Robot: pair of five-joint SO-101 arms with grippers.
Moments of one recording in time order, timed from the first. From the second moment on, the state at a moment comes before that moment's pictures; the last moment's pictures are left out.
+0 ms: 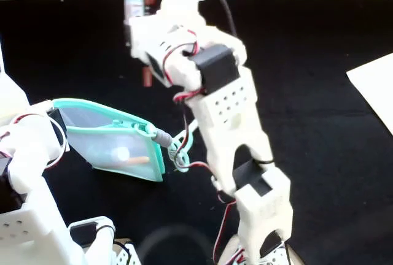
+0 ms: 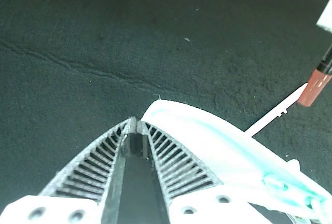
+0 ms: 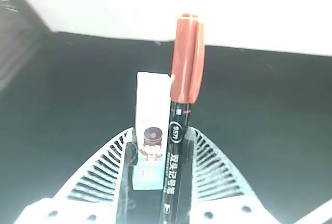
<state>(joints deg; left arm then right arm) -20.1 -40.3 -2.4 99.6 -32.8 -39.8 20.1 -72.0 85.1 -18.2</state>
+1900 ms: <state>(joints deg) -19.9 -40.3 -2.4 99.6 -32.8 -57.8 30.9 -91.6 99.5 -16.7</state>
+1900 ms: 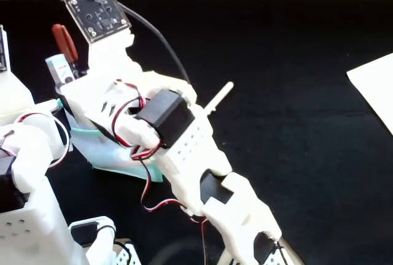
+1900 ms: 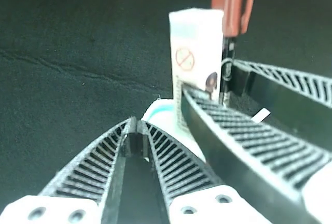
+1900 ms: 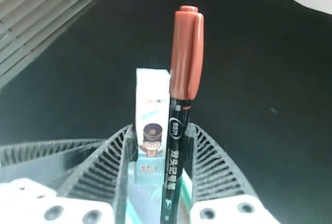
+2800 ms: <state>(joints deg) -19.9 -40.3 -2.0 97.1 -30.2 -57.3 36.7 -96.1 100.3 -16.2</state>
